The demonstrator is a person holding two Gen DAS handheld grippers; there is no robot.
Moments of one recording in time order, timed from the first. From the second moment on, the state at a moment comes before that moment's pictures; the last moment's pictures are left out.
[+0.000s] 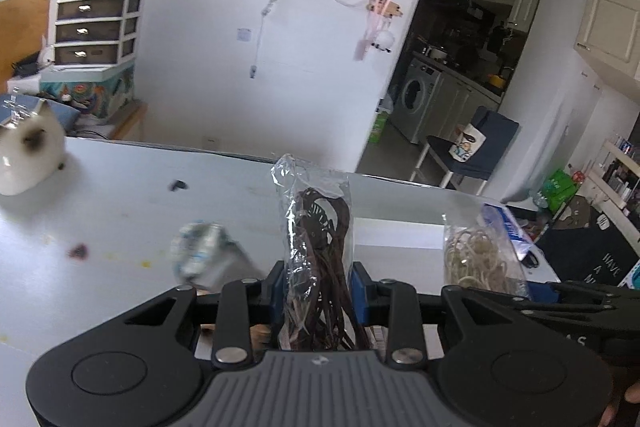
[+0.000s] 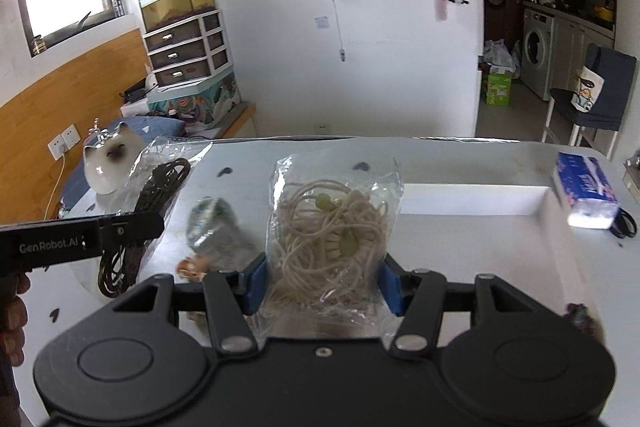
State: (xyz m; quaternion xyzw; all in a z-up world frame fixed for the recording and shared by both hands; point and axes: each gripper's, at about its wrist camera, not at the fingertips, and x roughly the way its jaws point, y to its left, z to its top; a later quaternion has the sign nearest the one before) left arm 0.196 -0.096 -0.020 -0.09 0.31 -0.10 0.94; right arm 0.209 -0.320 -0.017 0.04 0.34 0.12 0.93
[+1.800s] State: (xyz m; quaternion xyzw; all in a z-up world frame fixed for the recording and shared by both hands) left arm 0.257 -0.256 -0.115 -0.18 0.45 -0.16 0.86; right arm 0.229 -0.467 -0.089 0.13 0.42 0.11 0.89
